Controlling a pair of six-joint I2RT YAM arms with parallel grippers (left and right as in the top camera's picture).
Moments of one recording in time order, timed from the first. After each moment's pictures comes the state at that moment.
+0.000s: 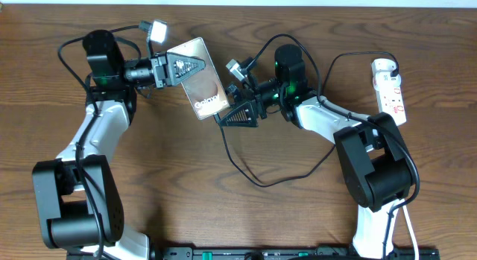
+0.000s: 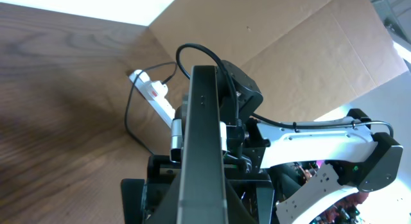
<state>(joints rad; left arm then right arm) 0.10 1.73 1.07 0.51 1.49 -0.72 0.44 2.07 1.22 0.59 -1.55 0.49</state>
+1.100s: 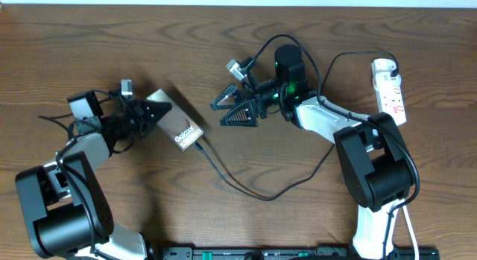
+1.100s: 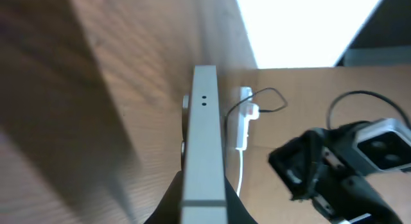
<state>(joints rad) 0.35 1.73 0.76 0.07 1.19 -0.58 0.44 2.07 1.22 0.59 -1.55 0.52</state>
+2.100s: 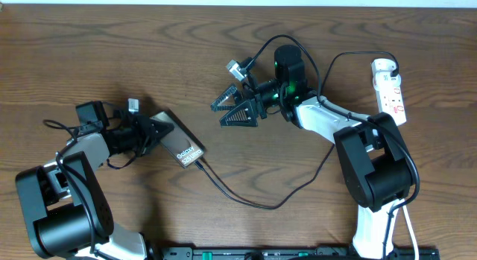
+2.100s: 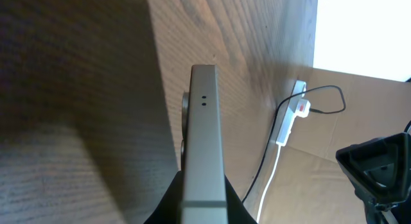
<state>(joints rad) 0.35 1.73 0.75 -0.28 1.01 -0.41 0.44 2.07 1.22 0.57 -1.55 0.52</state>
